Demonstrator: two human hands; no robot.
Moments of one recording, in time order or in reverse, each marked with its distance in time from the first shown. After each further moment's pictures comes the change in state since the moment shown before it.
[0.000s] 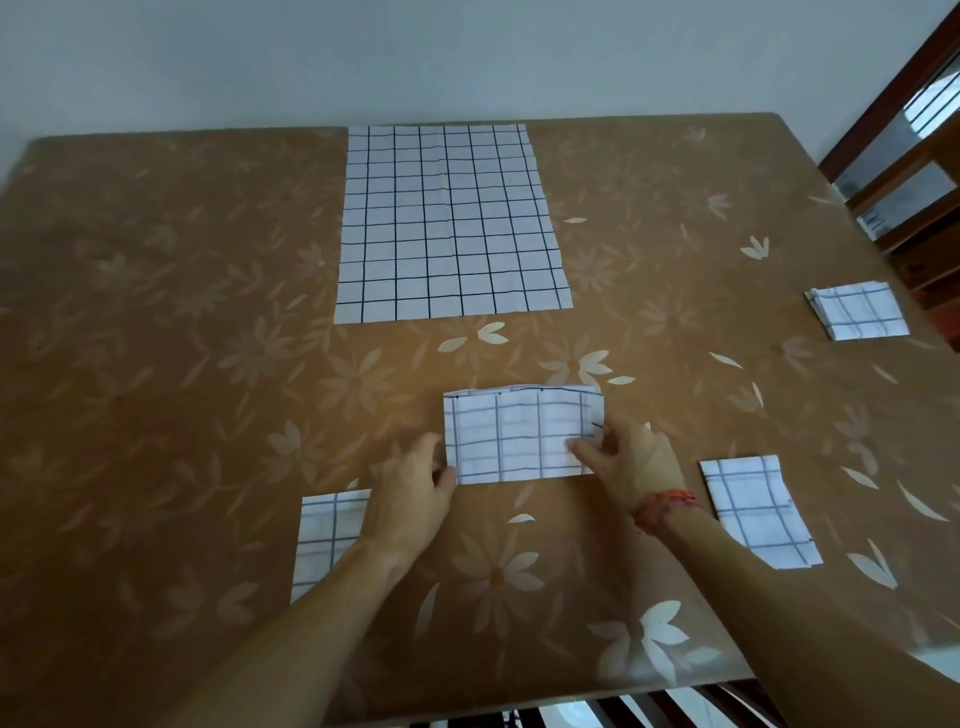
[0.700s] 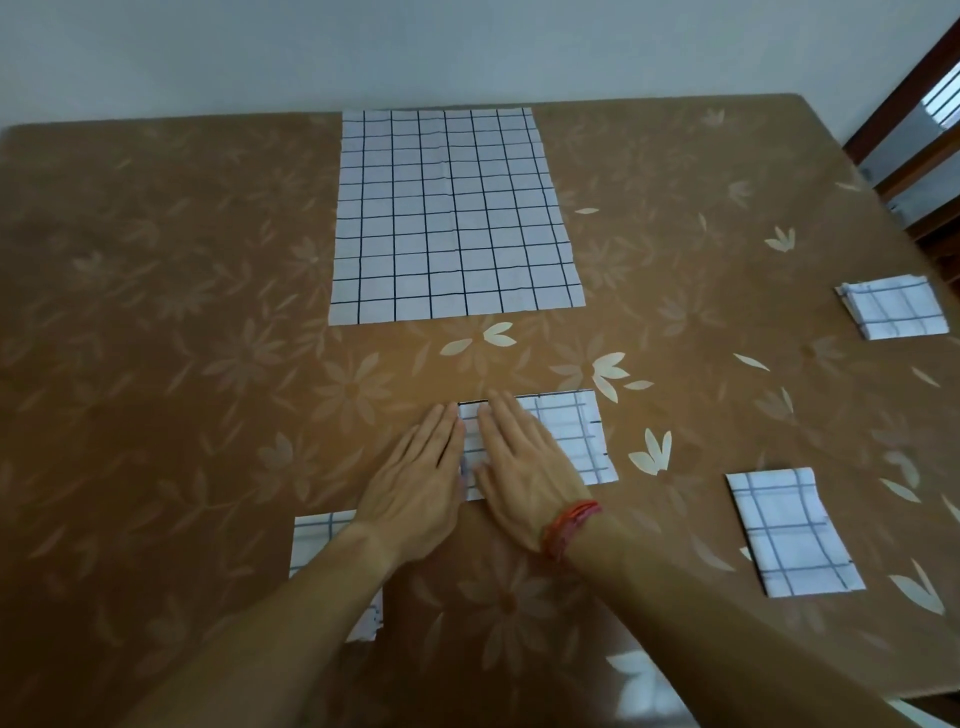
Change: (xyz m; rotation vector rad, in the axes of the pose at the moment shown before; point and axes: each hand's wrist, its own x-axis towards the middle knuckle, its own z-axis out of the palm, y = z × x) left_hand 0.034 -0.024 0.006 0.525 -0.260 0.398; right_hand 0.012 -0.056 0.084 -0.369 -0.083 -0.554
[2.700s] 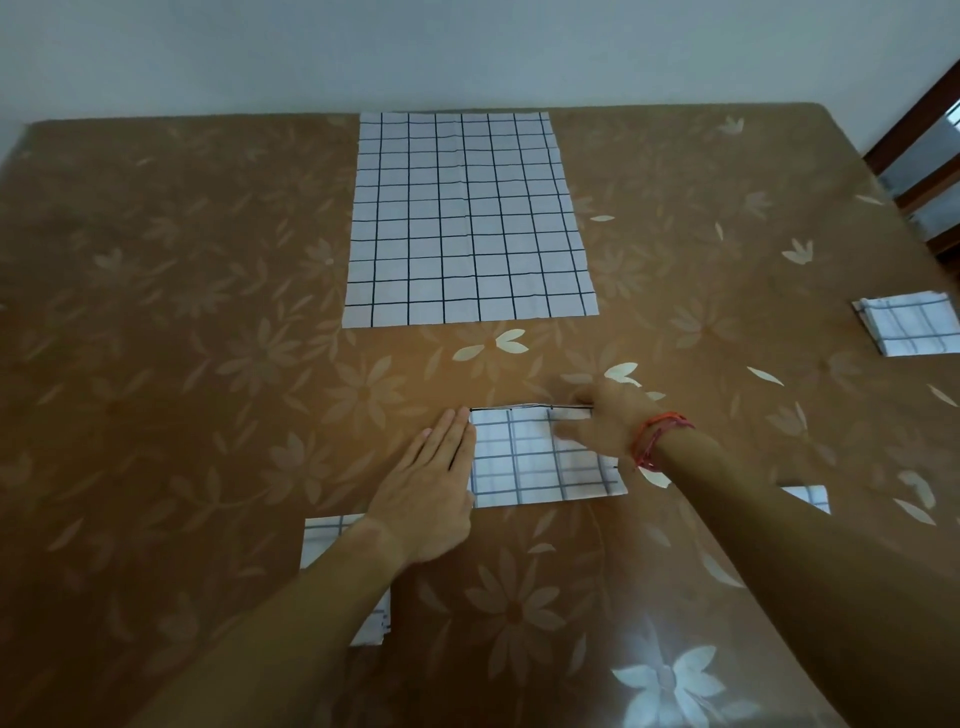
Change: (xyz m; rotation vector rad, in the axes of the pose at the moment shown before) left_hand 0.002 0.006 -0.017 0.017 -0.136 -0.038; right_hand 0.038 0.081 -0.067 0.337 -0.341 0.472
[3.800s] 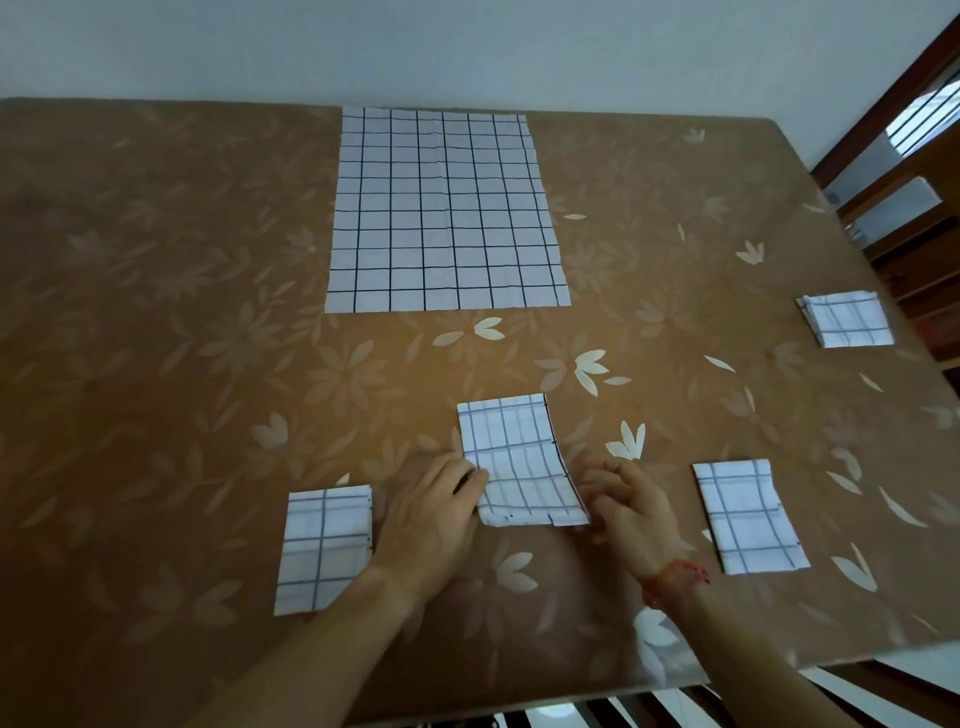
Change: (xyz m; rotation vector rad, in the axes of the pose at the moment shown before) left_hand -0.033 0.037 0.037 -0.147 0.430 0.116; right_hand -0.111 0.045 0.076 0.748 0.389 0.027
